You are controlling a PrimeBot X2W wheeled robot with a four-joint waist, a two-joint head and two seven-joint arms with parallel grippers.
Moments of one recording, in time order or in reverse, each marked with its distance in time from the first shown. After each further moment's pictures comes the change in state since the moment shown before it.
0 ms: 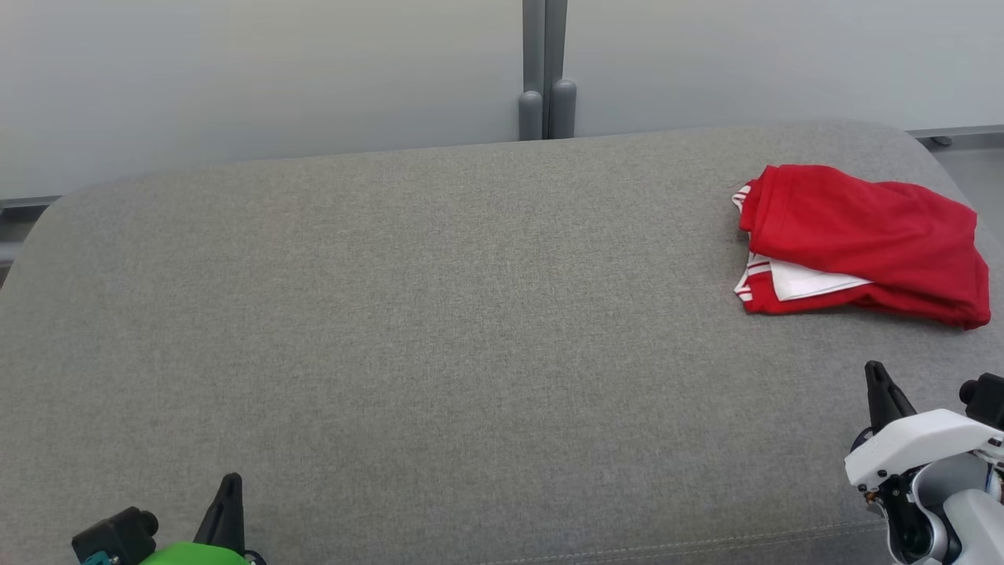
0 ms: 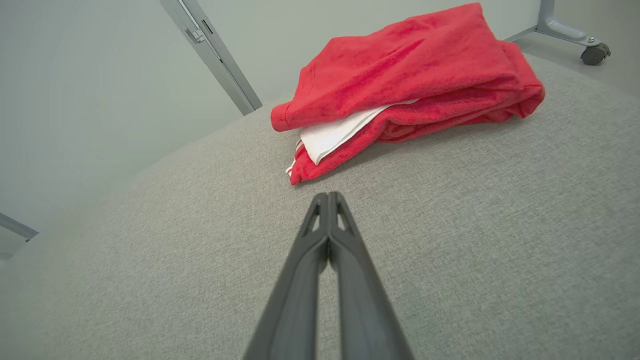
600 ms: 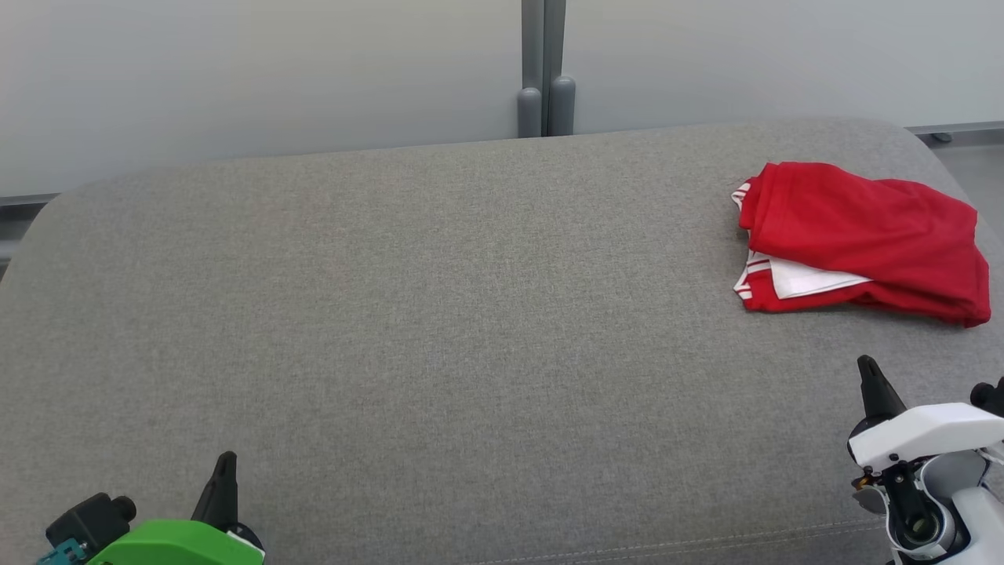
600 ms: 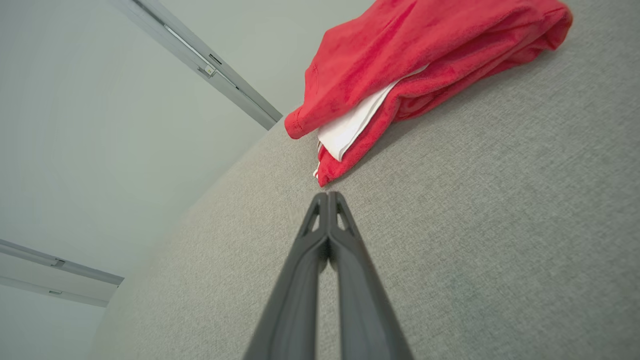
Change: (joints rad) left arm -0.036 -0.031 0.065 0.001 -0.197 -0.043 0.062; right arm -0.004 0.056 -0.075 -0.025 0.211 0.044 0.065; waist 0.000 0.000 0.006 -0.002
